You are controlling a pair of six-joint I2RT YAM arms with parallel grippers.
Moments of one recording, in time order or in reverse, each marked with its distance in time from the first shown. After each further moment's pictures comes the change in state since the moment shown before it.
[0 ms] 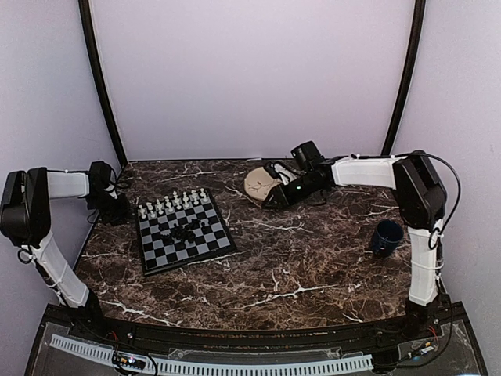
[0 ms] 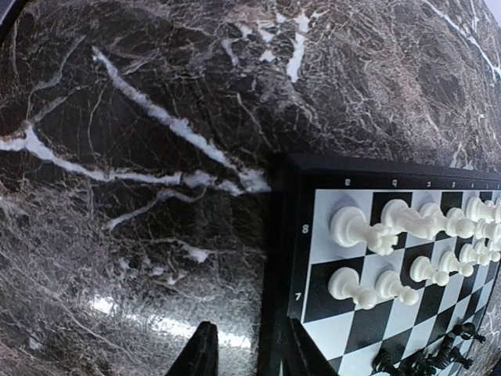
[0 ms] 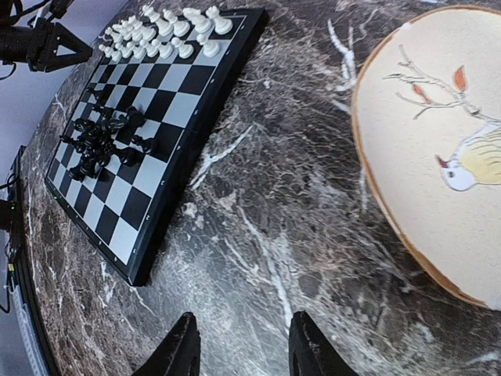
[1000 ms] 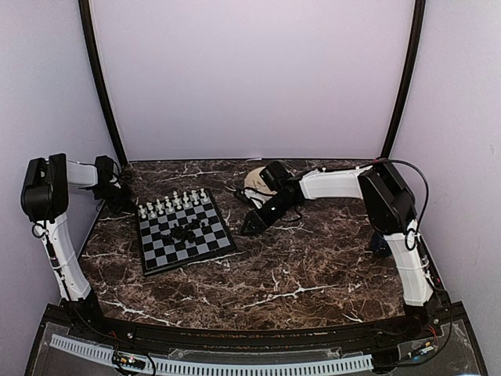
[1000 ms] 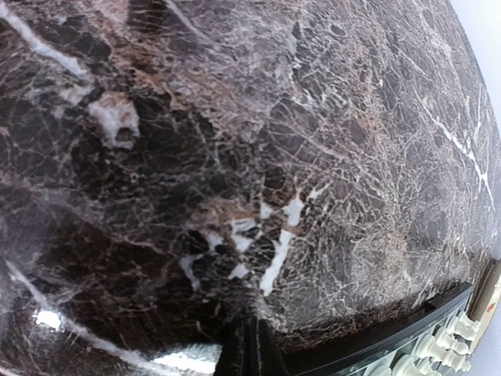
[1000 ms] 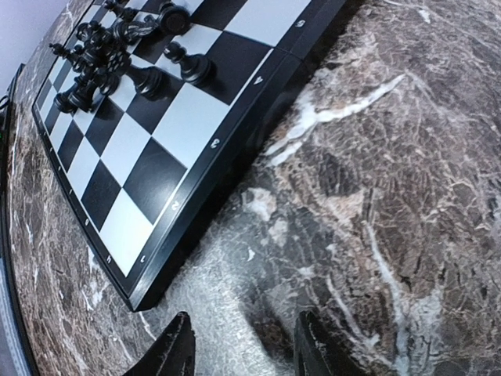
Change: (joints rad) left arm 0.052 0.338 0.281 0.096 0.114 -0.115; right arm 0.163 0.242 0.202 -0.126 -0.019 -0.116
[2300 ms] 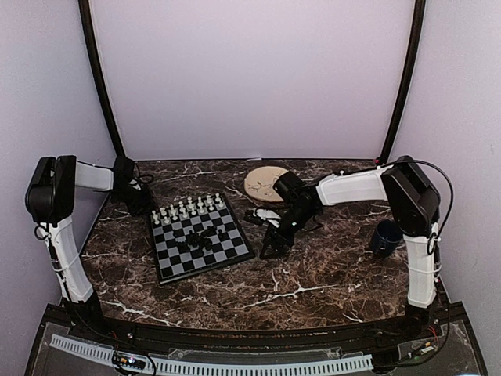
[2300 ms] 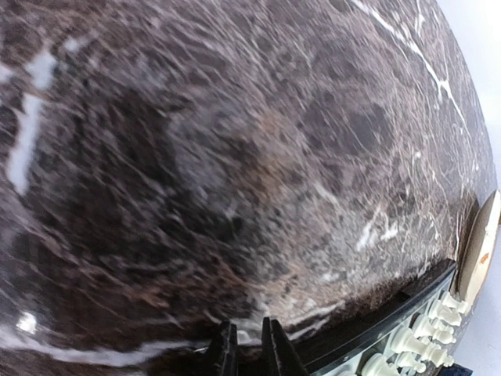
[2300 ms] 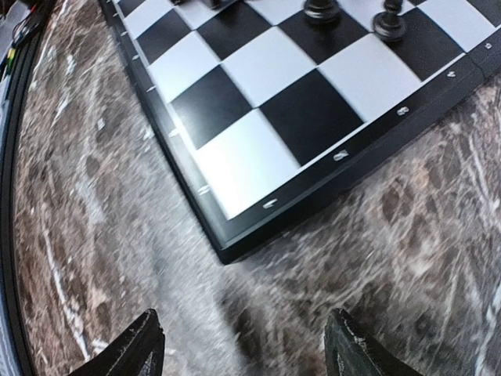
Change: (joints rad) left arm -0.174 -0.037 -0.089 0.097 0.043 -0.087; right arm 0.011 -0.211 -0.291 -0.097 -0.027 -0.423
